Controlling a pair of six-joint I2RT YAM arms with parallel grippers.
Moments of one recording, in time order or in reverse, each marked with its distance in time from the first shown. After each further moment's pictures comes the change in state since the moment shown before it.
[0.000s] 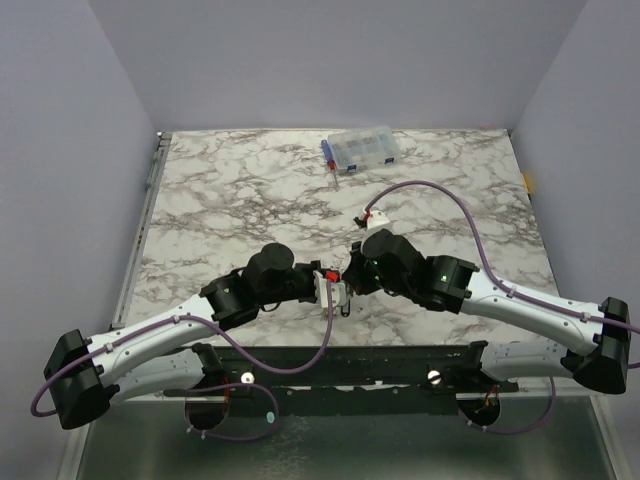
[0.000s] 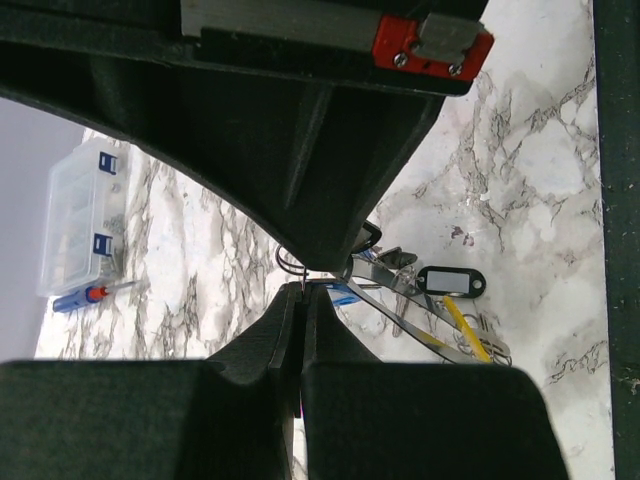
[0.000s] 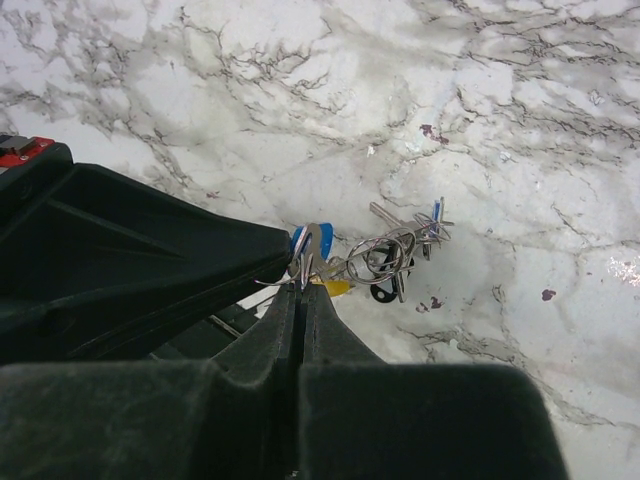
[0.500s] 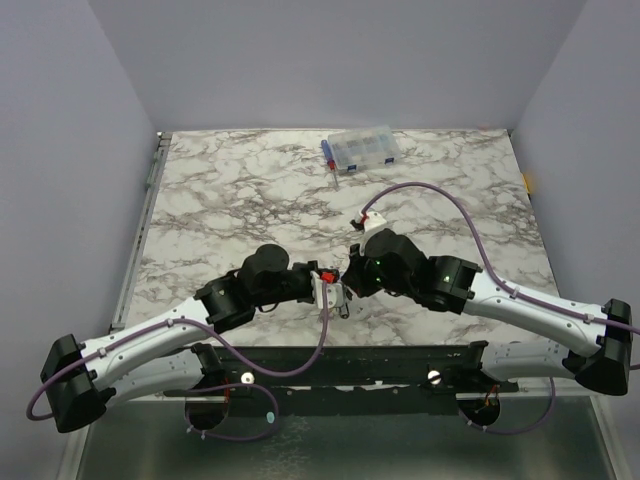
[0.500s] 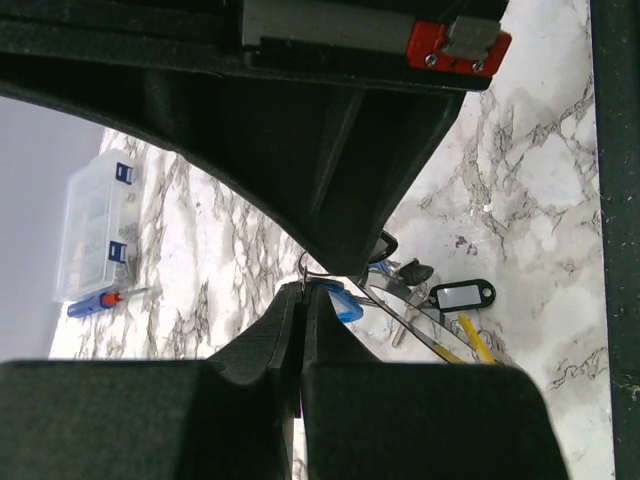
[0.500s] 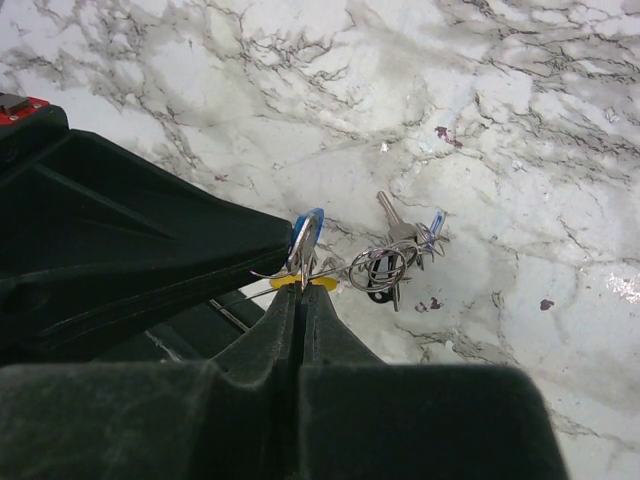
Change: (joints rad) left arm 0.000 -0.034 0.000 0.000 -0.001 0.001; right arm -0.001 -0.013 0.000 0.004 -0.067 -0.072
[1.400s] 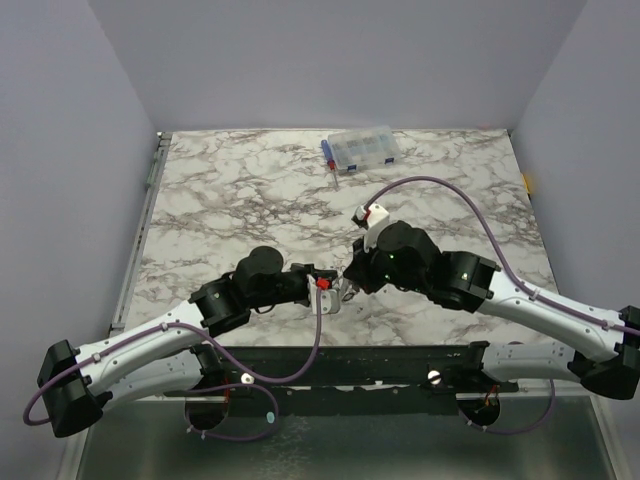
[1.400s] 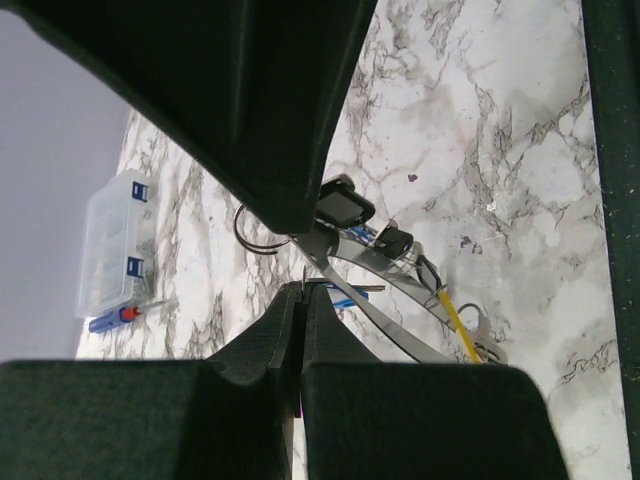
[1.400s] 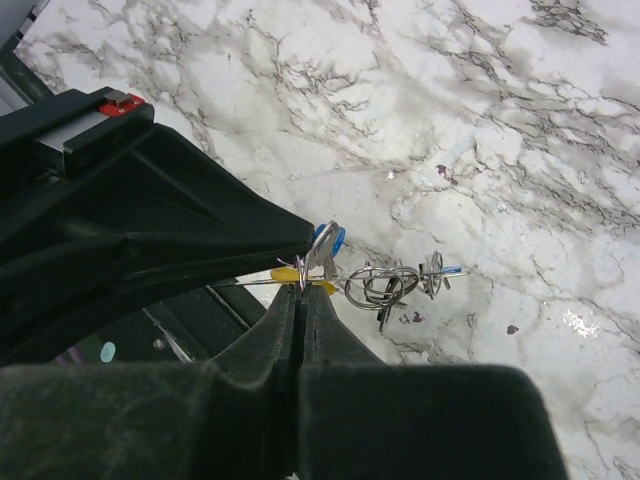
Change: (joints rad) left arm 0.000 -0.048 -0.019 0.000 0.024 0.057; right arm 0.001 -0.050 0.082 -0.061 -0.032 -0.161
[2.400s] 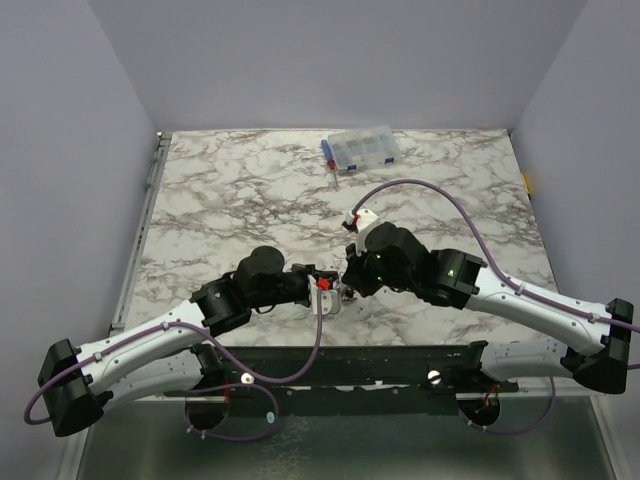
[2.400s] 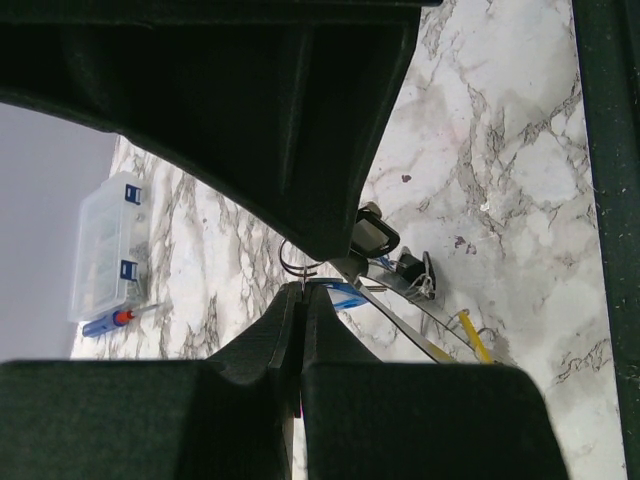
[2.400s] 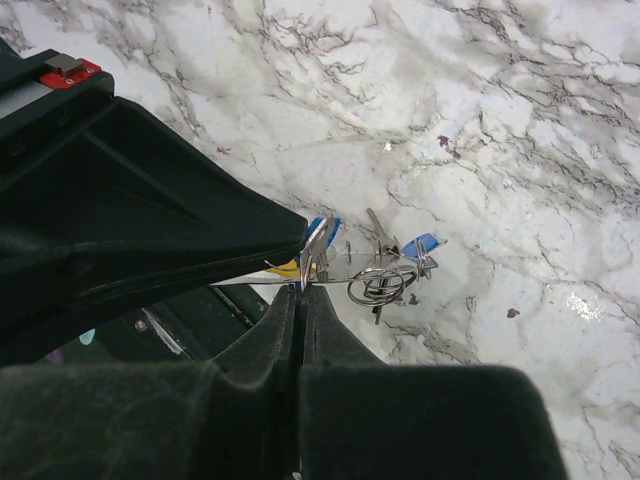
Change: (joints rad) left arm 0.000 0.009 0.000 0.000 0.018 0.000; right arm 0.000 0.065 0.011 -0.029 -0.030 -0.006
